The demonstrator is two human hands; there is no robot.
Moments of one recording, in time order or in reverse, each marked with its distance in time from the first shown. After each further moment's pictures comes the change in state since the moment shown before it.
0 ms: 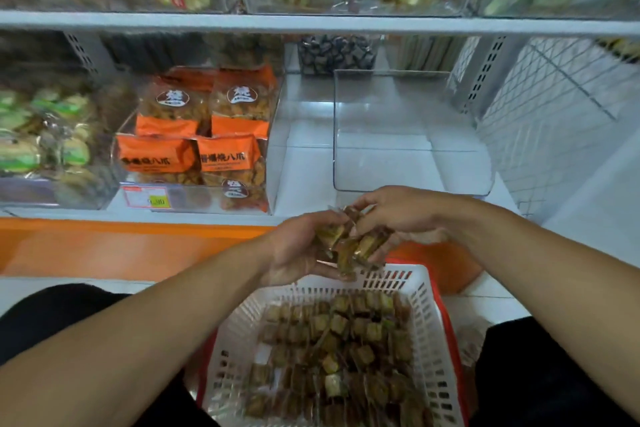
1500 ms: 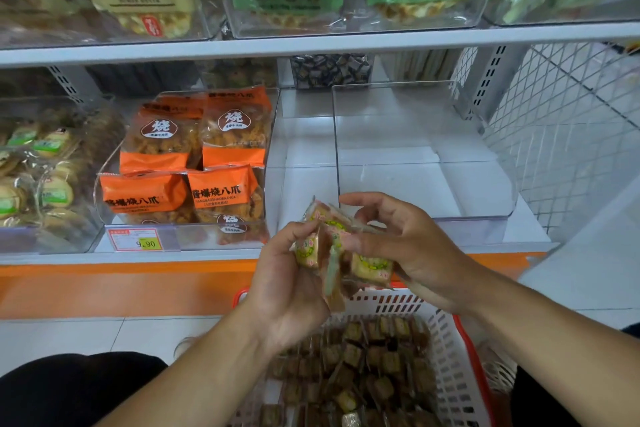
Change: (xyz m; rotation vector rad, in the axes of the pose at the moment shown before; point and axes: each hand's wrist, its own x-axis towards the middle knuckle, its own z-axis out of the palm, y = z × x) left_hand -0.021 0.011 0.005 -0.574 -0.154 0.164; right_hand -0.013 0.003 0.031 0.403 0.147 -0.553
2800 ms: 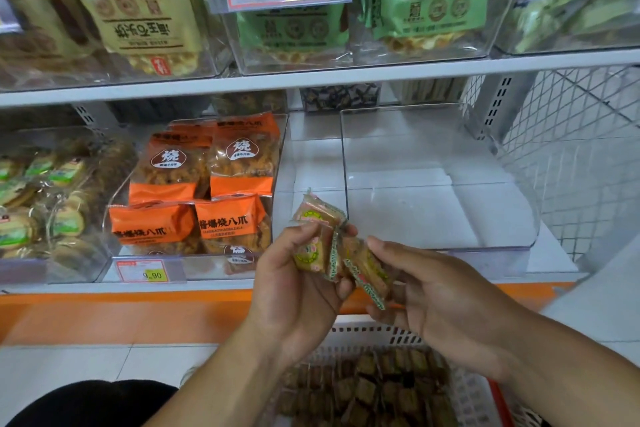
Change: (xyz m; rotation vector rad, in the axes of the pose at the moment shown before) left_hand 0.006 0.020 0.025 0.087 0.046 0.273; right_hand -0.015 -0.026 0.019 0.291 0.078 0.287
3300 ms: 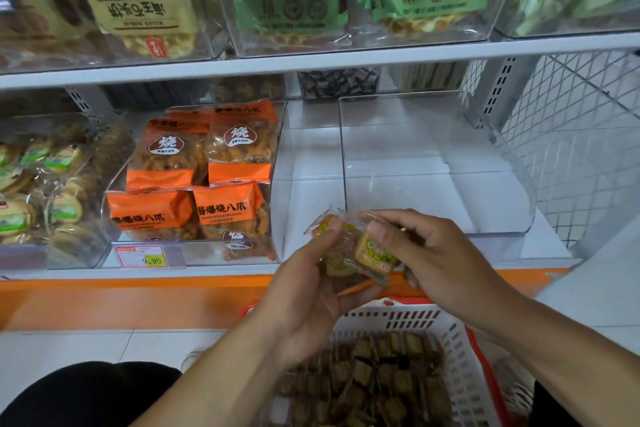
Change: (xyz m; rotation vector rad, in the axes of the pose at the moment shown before) left_hand -0.005 -0.014 -0.001 0.207 0.155 -0.189; right_hand 0.003 -0.002 -0.014 -0.780 0.223 -0.433
